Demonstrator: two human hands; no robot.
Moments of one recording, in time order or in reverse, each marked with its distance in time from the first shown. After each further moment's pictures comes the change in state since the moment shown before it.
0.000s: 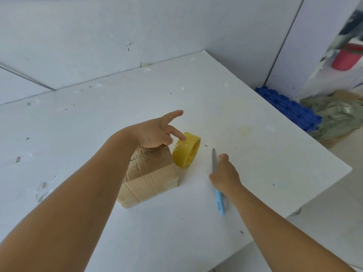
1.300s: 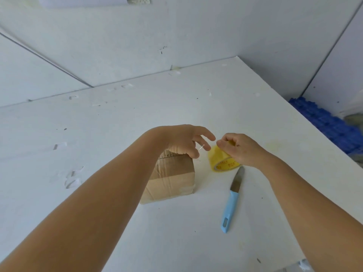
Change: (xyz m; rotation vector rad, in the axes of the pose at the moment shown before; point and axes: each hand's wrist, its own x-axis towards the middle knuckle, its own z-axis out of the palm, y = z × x) left_hand 0.008 0.017 -0.002 0.271 -0.056 -0.059; right_hand 0.064 -0.053 -0.068 0.116 -0.198 -0.570
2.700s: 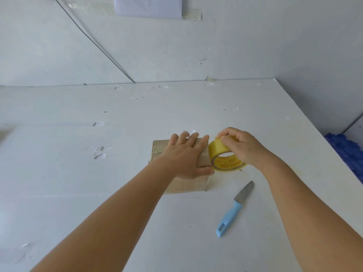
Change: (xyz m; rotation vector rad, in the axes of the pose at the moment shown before) left_hand -0.036 -0.012 0.079 0.587 0.561 -0.285; right_hand 0.007 -0.049 -0.008 0.143 -0.144 -0.210
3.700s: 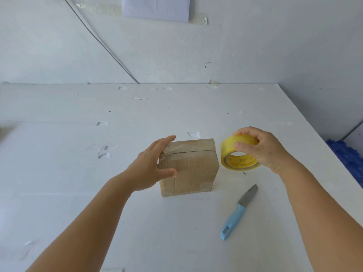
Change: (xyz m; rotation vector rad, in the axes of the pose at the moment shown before) left_hand -0.071 -0.069 0.014 -0.816 0.179 -0.116; right_hand -0.012 0.004 -0.021 0.135 0.112 -0.026
